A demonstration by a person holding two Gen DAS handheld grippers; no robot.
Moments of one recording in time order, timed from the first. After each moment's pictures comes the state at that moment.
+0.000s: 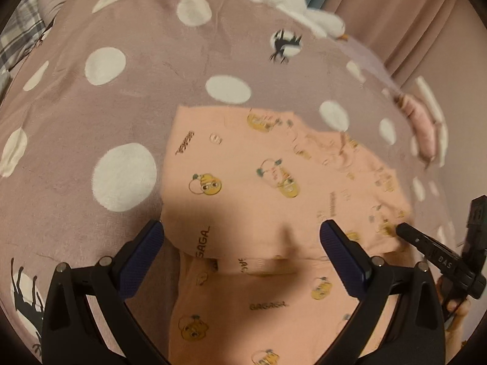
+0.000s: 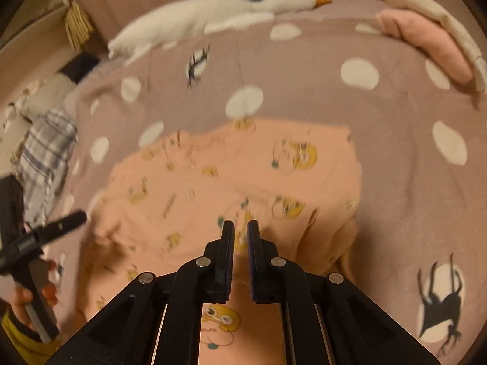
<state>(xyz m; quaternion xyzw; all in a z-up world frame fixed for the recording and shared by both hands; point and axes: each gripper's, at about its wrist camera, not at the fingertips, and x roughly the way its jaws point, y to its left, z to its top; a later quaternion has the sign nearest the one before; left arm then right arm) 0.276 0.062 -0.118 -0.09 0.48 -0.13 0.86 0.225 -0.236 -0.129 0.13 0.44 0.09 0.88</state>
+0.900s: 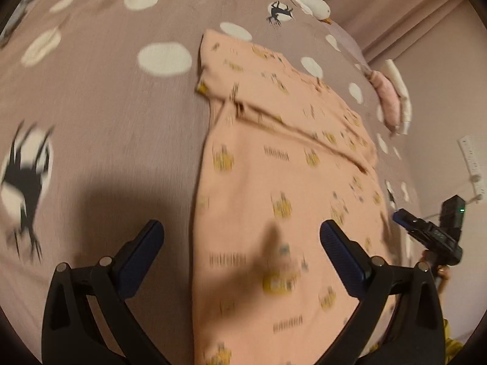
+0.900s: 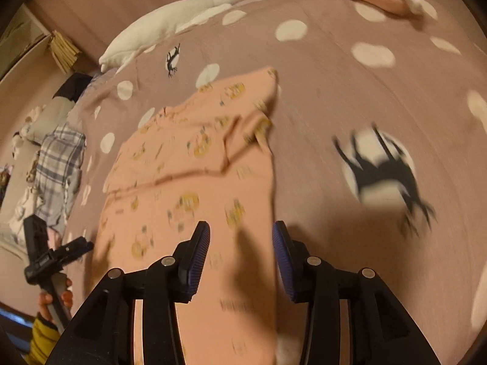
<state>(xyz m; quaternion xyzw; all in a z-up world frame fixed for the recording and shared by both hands) 0.149 0.121 -0.140 -0.17 0.52 -0.21 0.81 0.101 -0.306 -0.138 0.23 0.45 0.10 0.86</state>
